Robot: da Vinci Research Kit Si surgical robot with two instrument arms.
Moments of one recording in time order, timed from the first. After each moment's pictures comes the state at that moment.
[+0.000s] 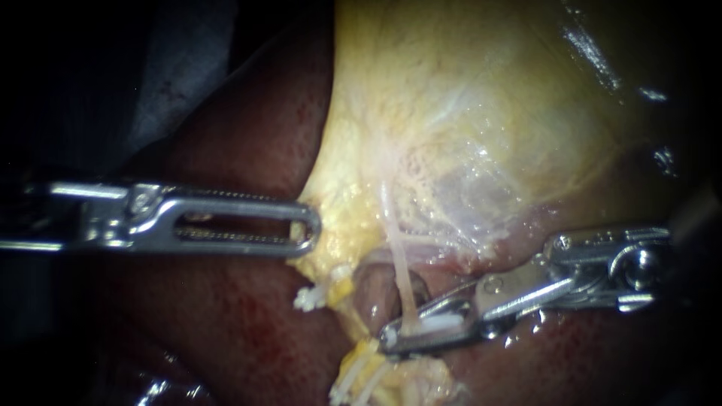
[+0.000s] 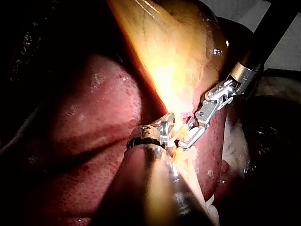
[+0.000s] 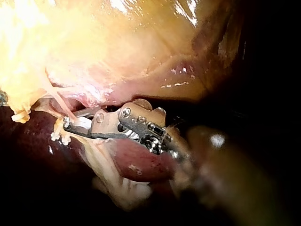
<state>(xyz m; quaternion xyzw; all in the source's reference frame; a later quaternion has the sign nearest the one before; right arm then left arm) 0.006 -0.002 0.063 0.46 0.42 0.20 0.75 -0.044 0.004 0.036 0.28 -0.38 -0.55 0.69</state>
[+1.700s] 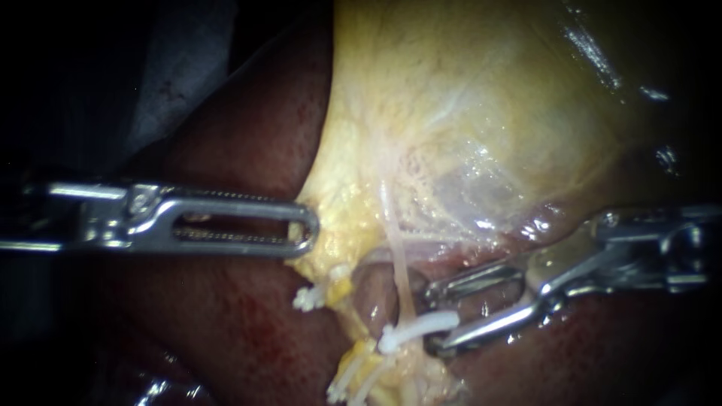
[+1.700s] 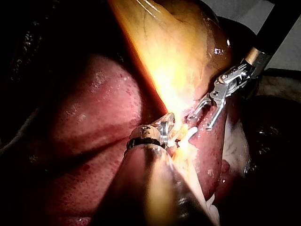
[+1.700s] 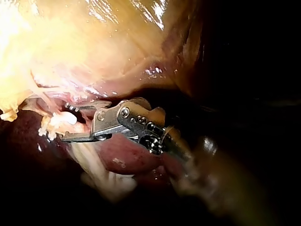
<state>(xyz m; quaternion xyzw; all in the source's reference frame) 0.000 0.003 0.057 0.43 0.45 0.23 0.75 -0.044 0.004 0.036 0.28 -0.38 -0.55 0.69</state>
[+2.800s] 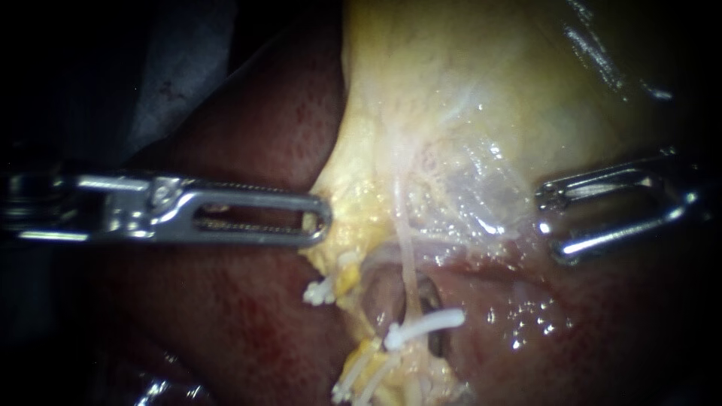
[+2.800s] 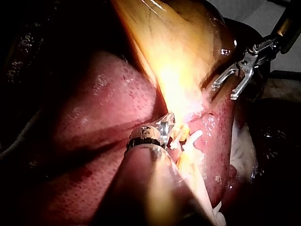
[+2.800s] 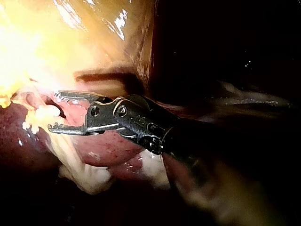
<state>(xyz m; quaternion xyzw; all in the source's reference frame) -0.005 0.010 0.050 0.38 0.47 0.23 0.76 -0.047 0.005 0.041 0.27 -0.38 -0.55 0.69</state>
